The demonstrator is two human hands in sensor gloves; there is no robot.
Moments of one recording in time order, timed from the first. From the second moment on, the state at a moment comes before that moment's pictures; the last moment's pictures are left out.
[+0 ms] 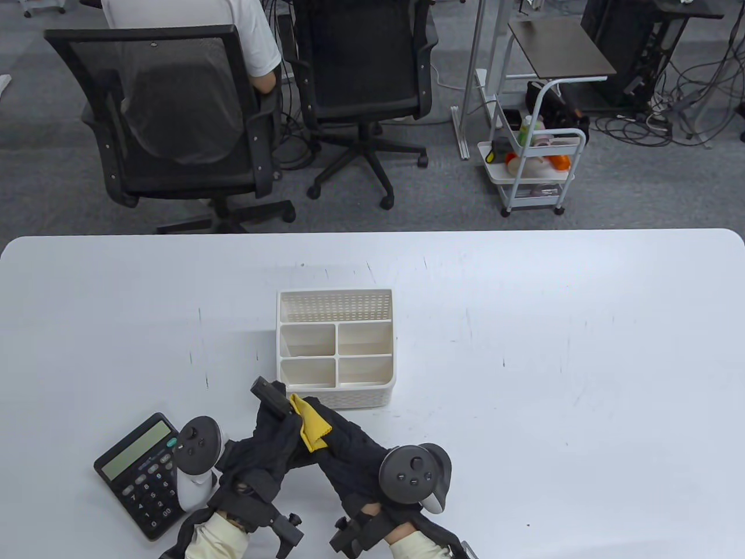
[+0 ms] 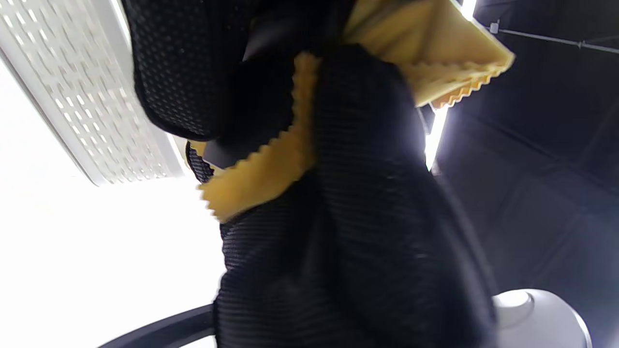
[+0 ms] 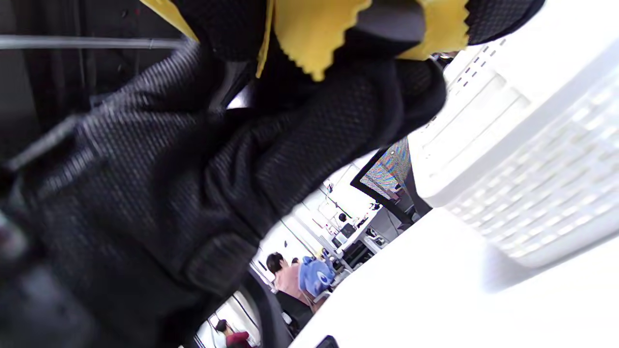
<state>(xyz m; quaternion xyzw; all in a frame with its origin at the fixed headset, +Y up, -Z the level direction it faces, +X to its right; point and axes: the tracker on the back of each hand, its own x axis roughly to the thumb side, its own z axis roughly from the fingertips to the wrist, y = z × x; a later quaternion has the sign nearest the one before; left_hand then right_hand) -0.214 -0.711 -0.263 -0.07 -0.17 0.66 0.73 -0.009 -0.700 -0.246 0.30 -0.11 0.82 0.47</state>
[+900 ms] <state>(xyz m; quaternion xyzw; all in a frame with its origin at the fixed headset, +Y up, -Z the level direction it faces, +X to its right) -0.243 -0.707 -0.269 -0.02 -0.10 0.68 0.72 -0.014 -0.696 -0.233 0.35 -0.25 0.85 0.30</state>
